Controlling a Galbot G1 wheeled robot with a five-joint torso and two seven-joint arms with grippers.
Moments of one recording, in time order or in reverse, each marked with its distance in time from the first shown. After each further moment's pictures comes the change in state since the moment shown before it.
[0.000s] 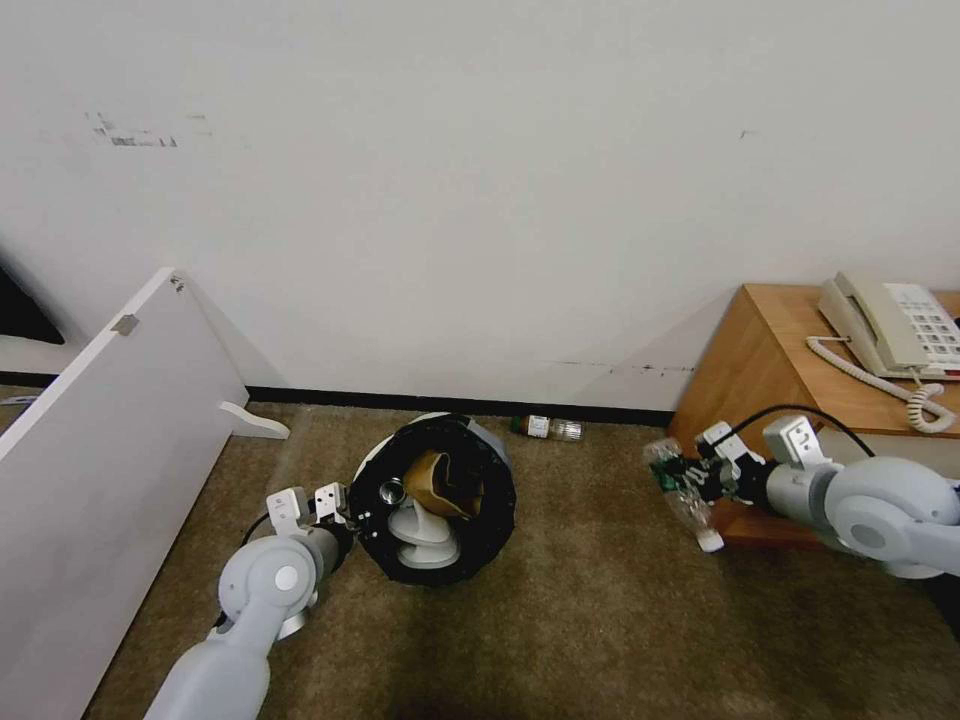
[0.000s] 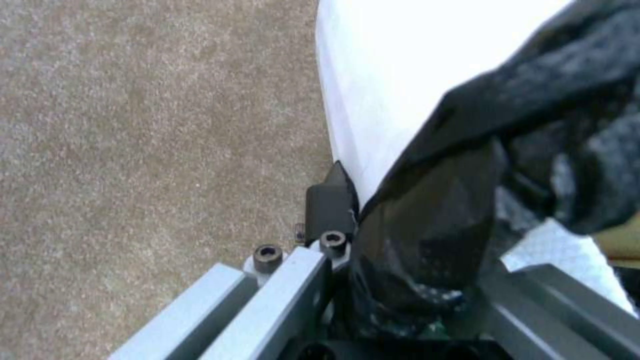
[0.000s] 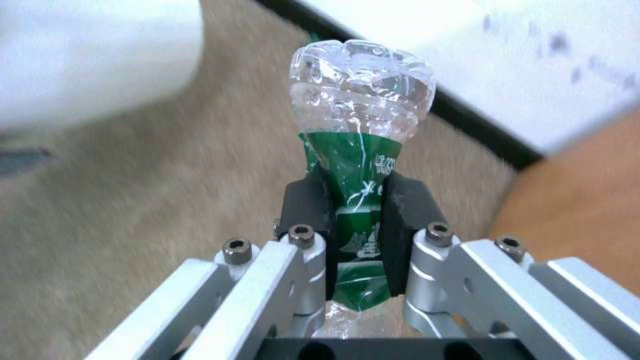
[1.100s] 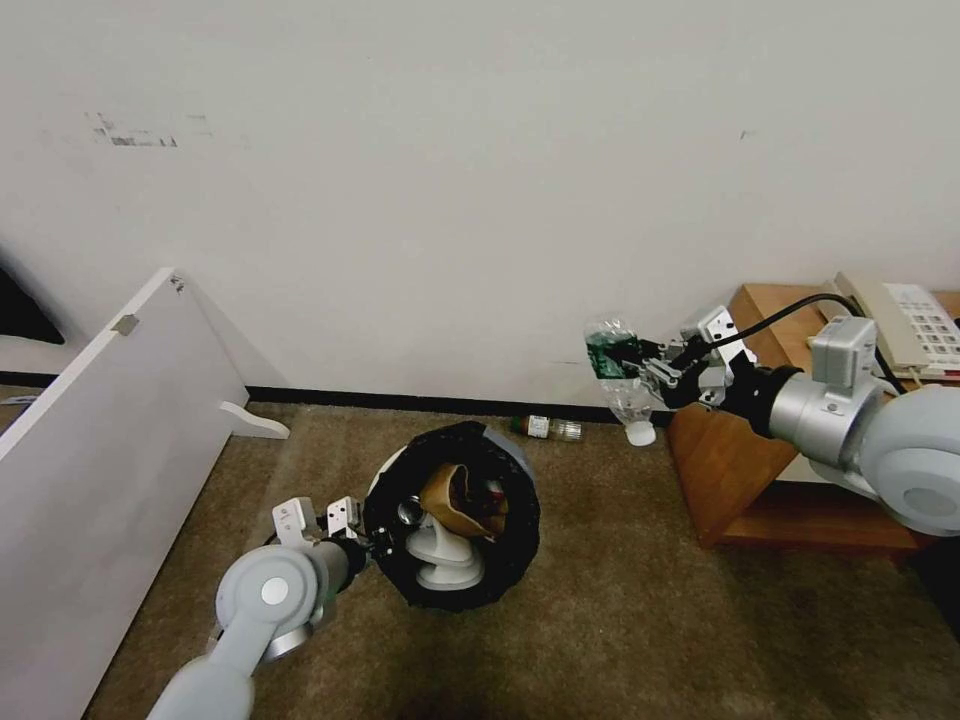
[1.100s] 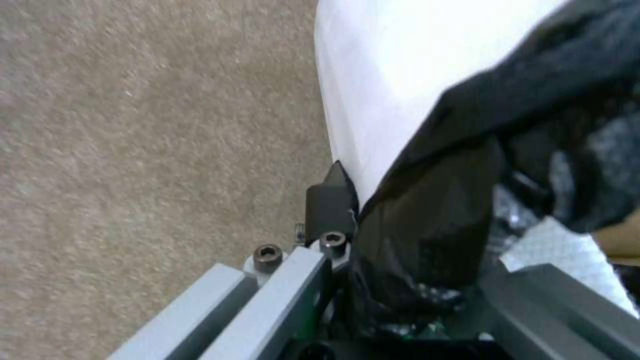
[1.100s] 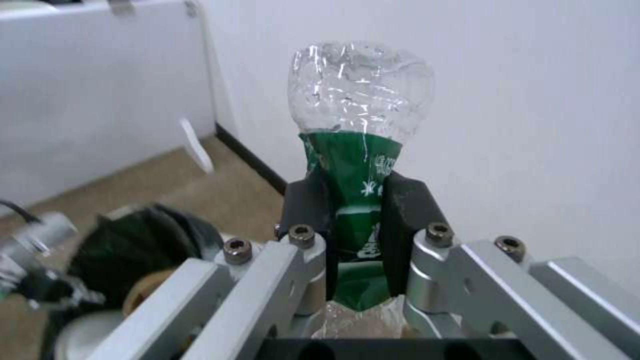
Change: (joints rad) left arm 0.024 0.015 0.070 -0.077 -0.221 -0.003 -0.162; right arm 0.324 0.097 0.025 0.257 0.003 0.143 -0.081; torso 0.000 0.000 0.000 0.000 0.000
